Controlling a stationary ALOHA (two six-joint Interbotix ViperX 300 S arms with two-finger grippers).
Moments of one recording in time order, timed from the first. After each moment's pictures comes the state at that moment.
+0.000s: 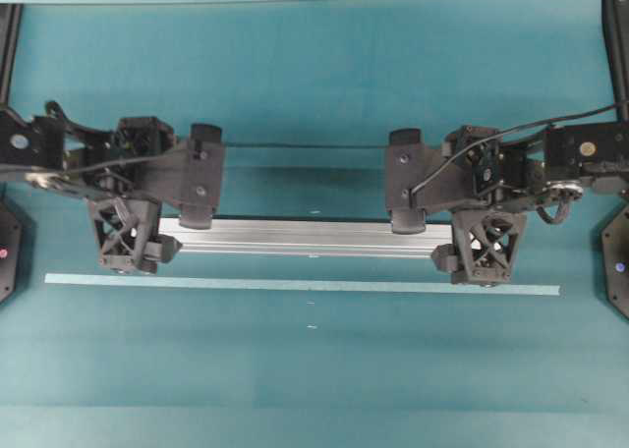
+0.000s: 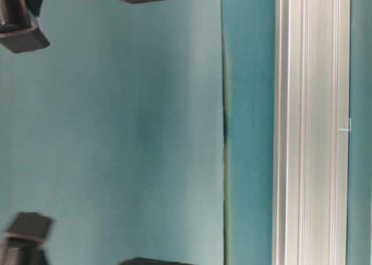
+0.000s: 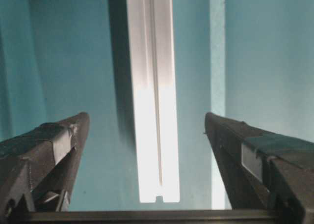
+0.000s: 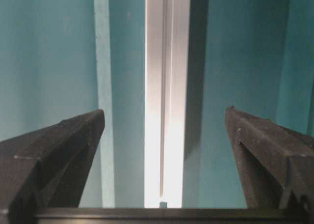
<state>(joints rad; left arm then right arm) 0.09 -0.26 0.66 0.03 0.77 0.14 -0.06 -0.22 0.62 0.03 0.84 -0.09</state>
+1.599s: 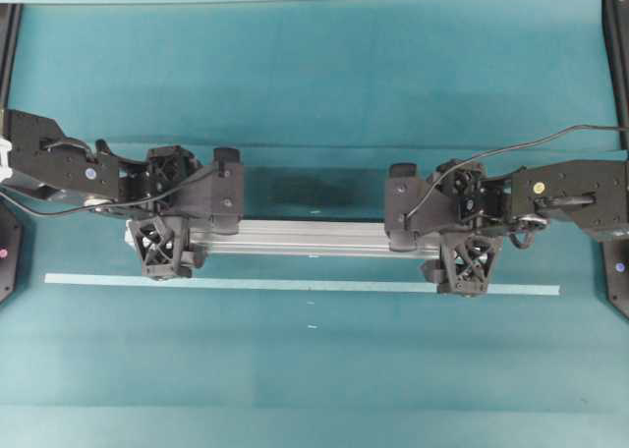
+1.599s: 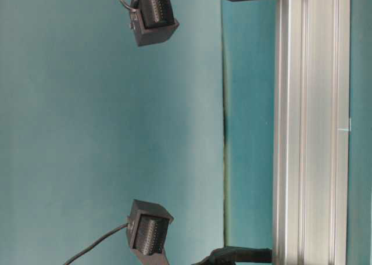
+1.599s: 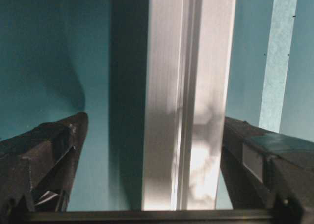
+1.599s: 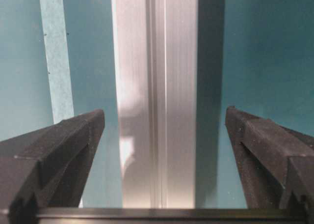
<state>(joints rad) 0.13 -0.02 0.79 0.03 0.38 0.09 -0.08 -0.03 0.83 0.03 0.42 -0.09</state>
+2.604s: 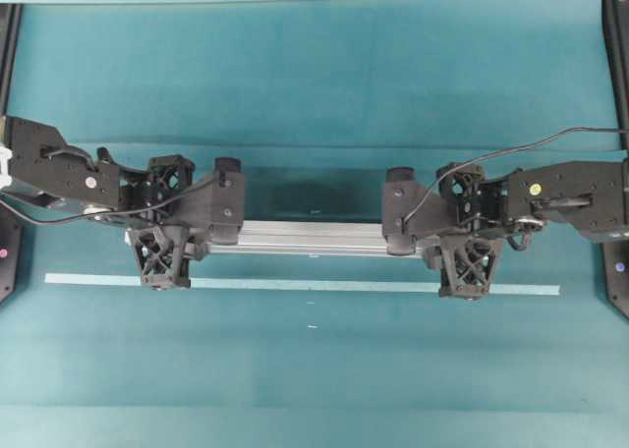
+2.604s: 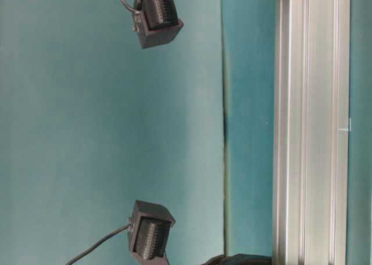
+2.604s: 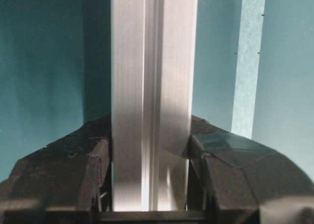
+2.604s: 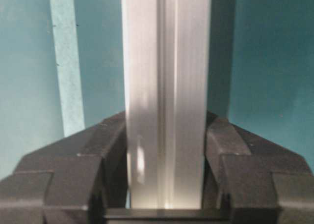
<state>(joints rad) 0.10 -0.02 0.79 0.03 0.38 0.07 -0.08 -0.02 0.81 0.04 0.47 -0.09</state>
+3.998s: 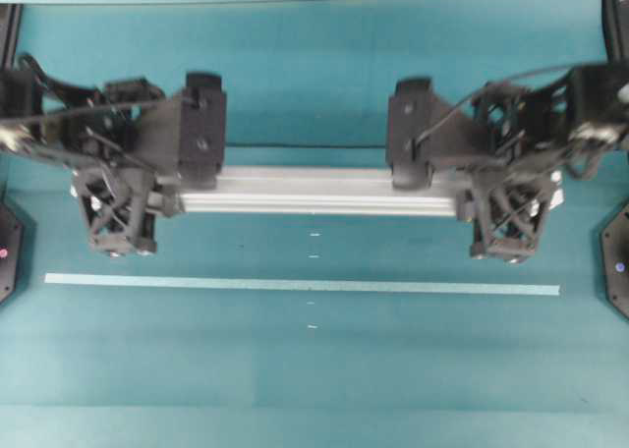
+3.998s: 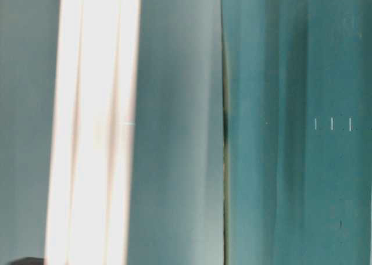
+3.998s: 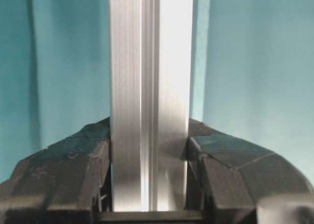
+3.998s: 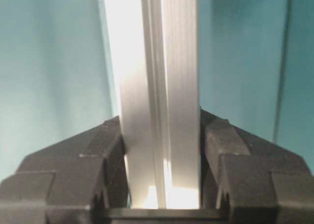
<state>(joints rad) 0.08 -0.32 0.32 0.03 1.12 0.07 -0.09 -0.26 0.28 0.04 1.32 -0.01</state>
